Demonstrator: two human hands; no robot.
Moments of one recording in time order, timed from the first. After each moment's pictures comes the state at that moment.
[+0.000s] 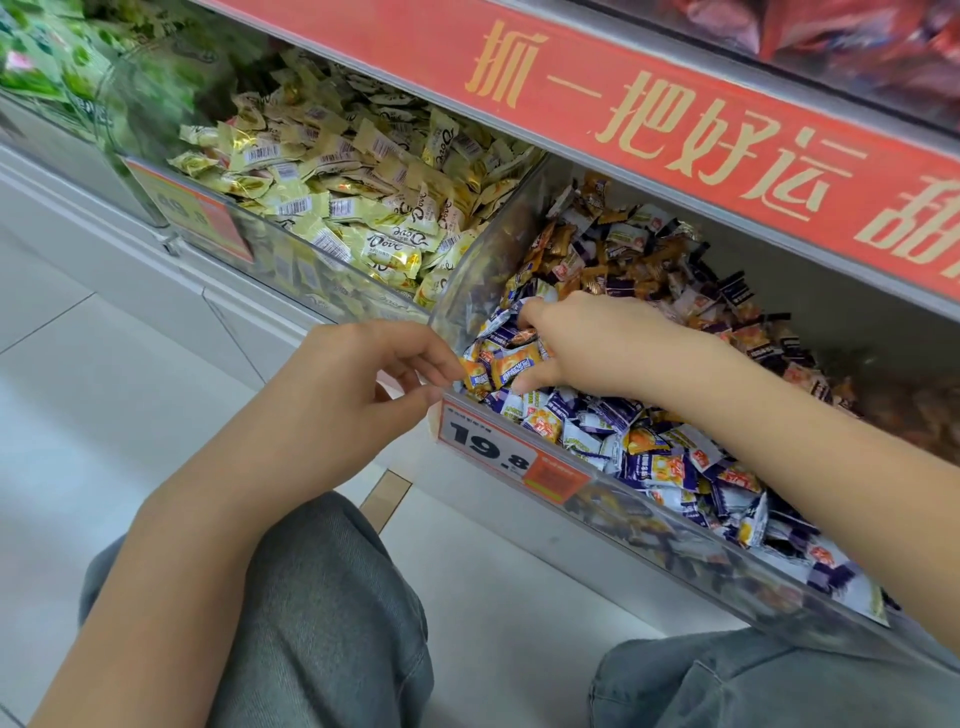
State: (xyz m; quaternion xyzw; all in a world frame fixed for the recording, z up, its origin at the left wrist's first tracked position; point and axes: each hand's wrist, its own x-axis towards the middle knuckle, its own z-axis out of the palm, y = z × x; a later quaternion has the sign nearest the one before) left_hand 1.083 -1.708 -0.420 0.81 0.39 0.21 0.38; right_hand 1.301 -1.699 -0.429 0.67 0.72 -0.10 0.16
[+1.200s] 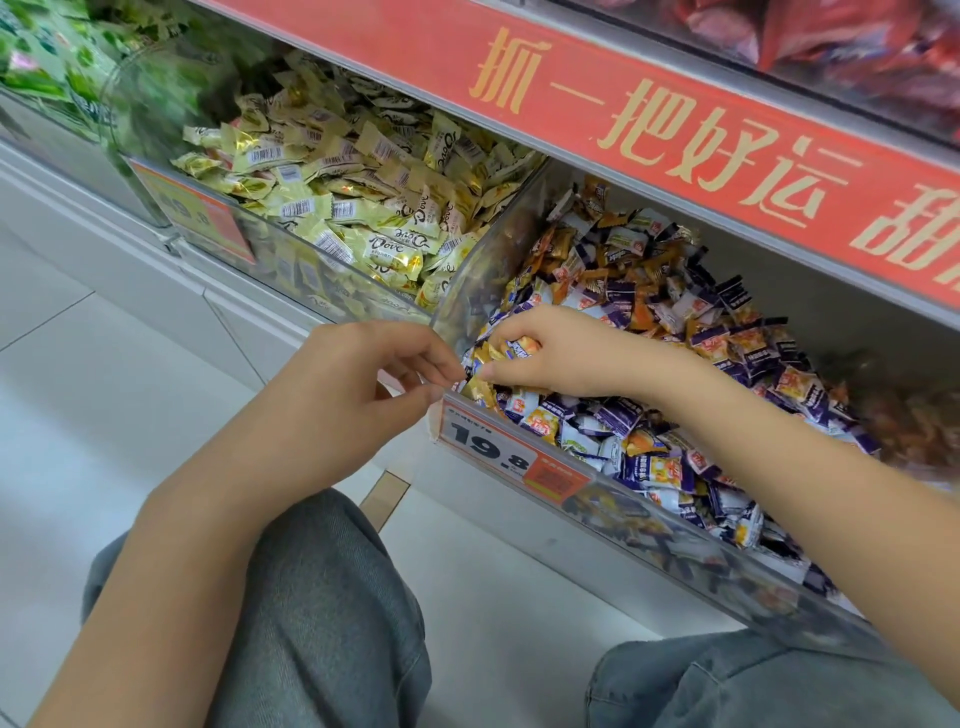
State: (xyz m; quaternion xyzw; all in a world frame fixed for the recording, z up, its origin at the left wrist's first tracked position) left_hand 1.082 -1.705 -0.421 0.81 0.39 0.21 0.37; right_hand 1.297 -1.697 -0.443 0.64 0.70 -0.31 -0.04
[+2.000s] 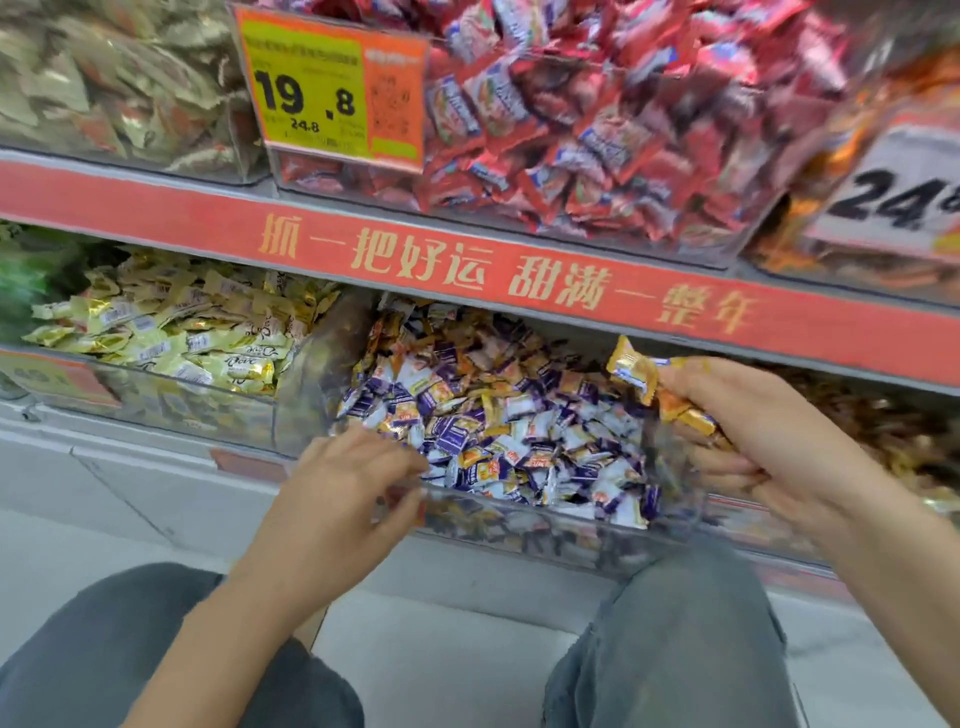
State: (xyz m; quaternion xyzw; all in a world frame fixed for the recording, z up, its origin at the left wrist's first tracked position) left_hand 1.131 -1.753 -0.439 0.94 0.21 0.22 0.13; right_hand 1.384 -1.919 -0.355 0.71 0.26 -0.38 -0.53
